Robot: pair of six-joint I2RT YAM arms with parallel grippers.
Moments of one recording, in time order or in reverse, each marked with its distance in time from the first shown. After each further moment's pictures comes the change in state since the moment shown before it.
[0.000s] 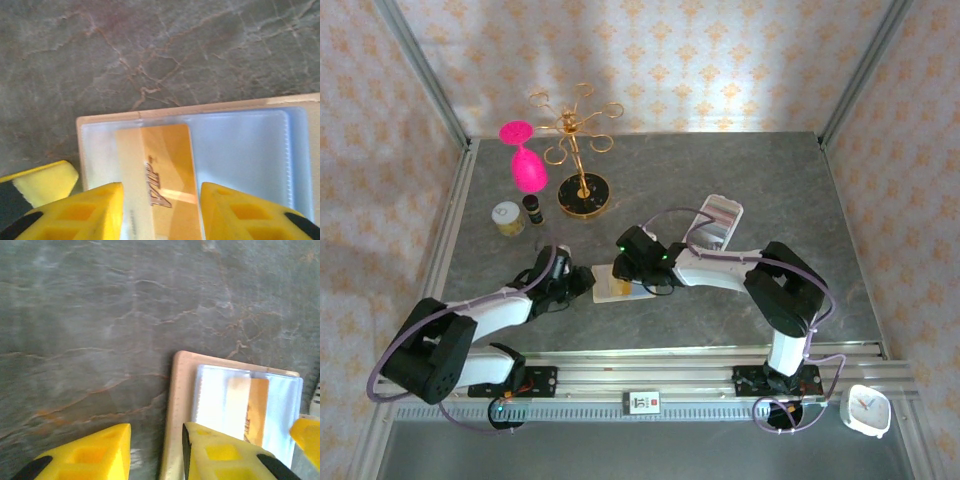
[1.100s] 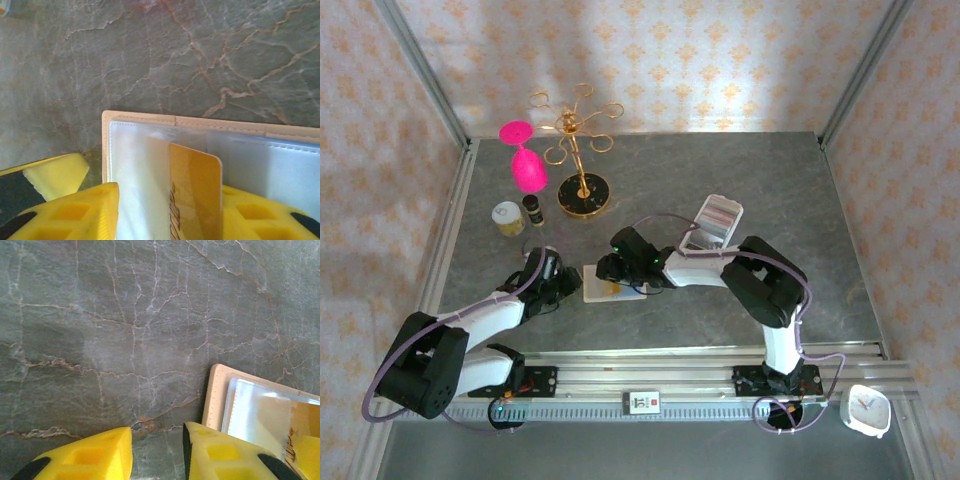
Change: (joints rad) left arm 0.074 -0.070 -0.032 -0.097 -0.126 0.073; right arm 0.000 0.119 0.014 0.228 -0.150 -0.013
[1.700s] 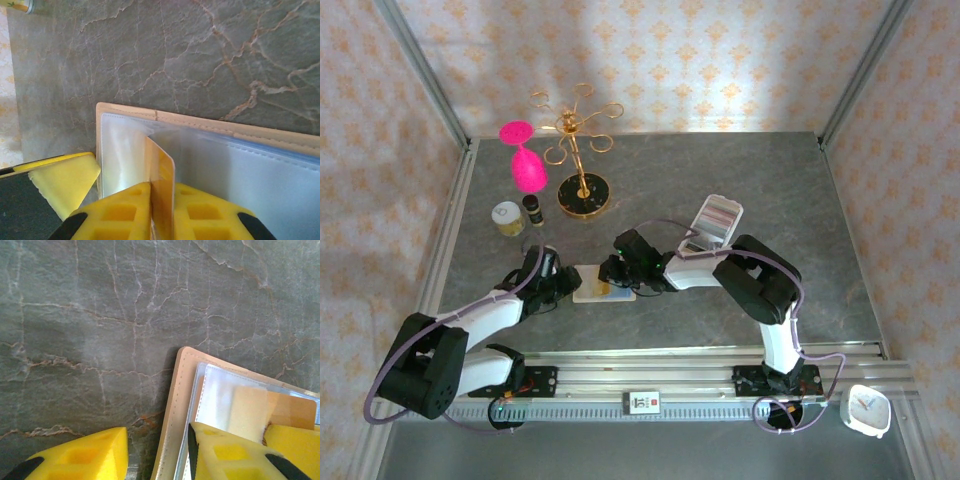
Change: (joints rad) left arm 0.029 -0.003 0.009 -0.027 0.041 0.026; right arm -0.011 0.045 -0.056 0.194 -0.104 0.060
